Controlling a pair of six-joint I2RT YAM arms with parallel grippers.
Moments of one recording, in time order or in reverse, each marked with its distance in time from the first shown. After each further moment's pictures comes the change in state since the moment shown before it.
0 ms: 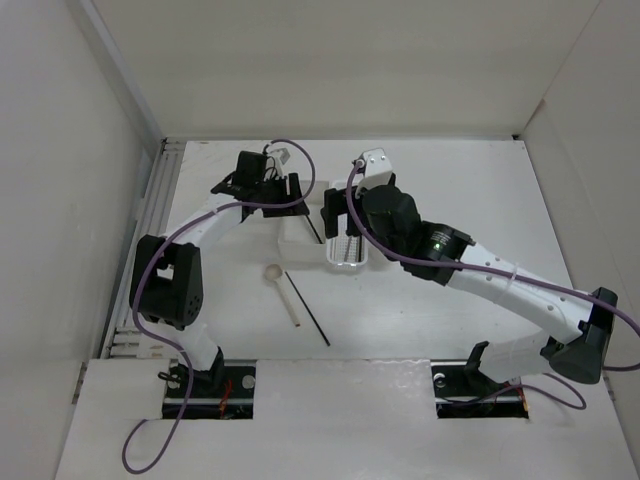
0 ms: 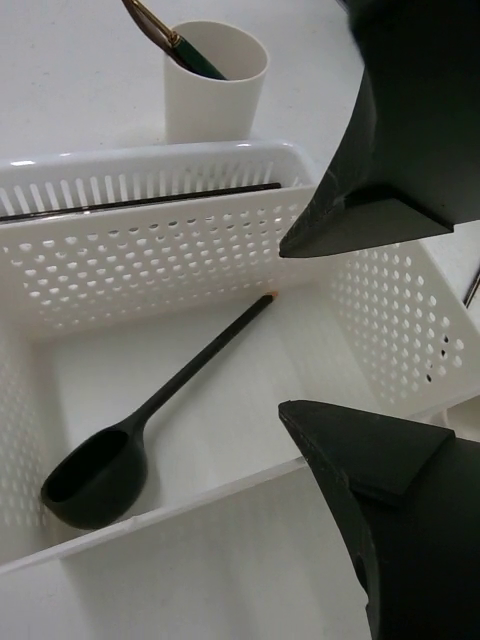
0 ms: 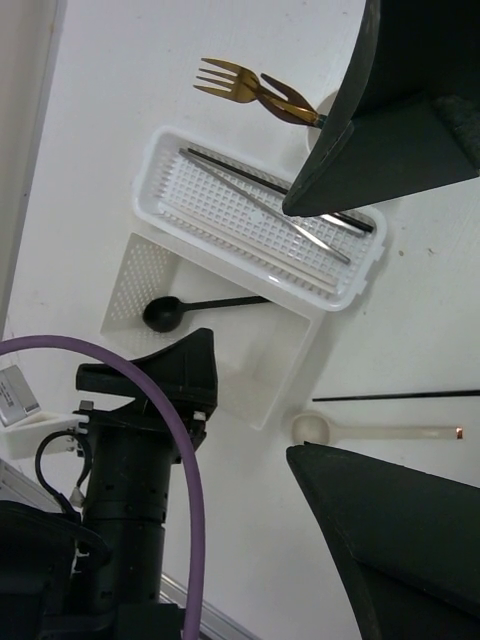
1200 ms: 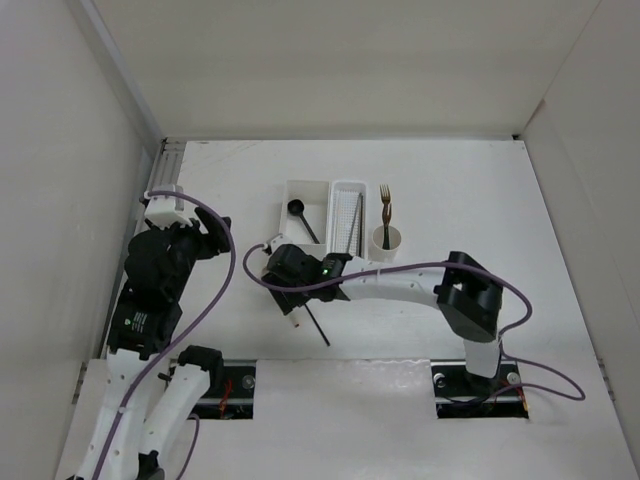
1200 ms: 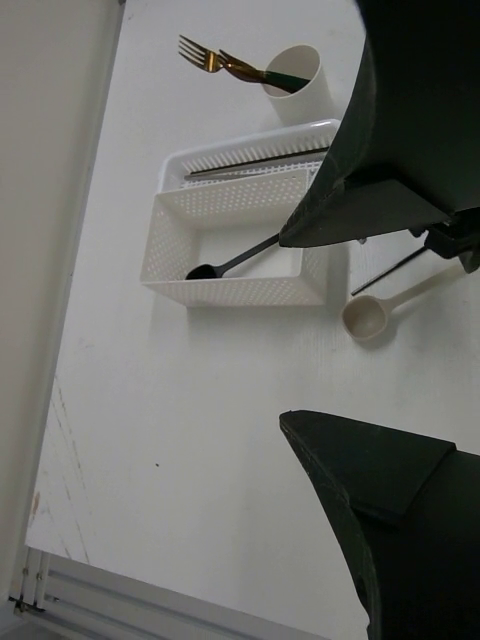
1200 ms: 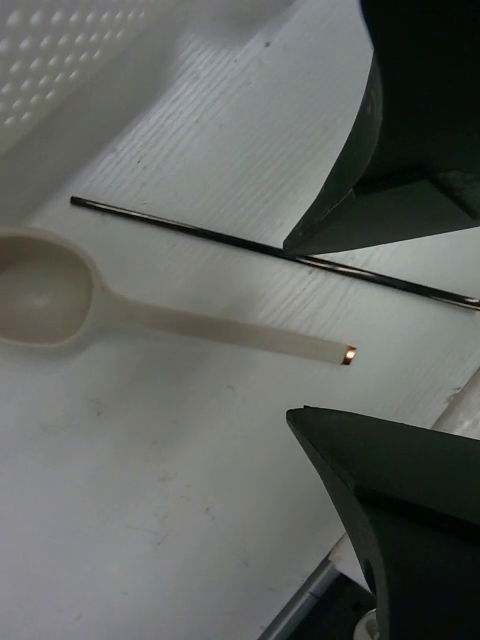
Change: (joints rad) left arm 0.090 -1.114 -0.307 -0.209 -0.467 0.026; right arm 0.183 0.569 0.092 -0.123 -0.344 0.117
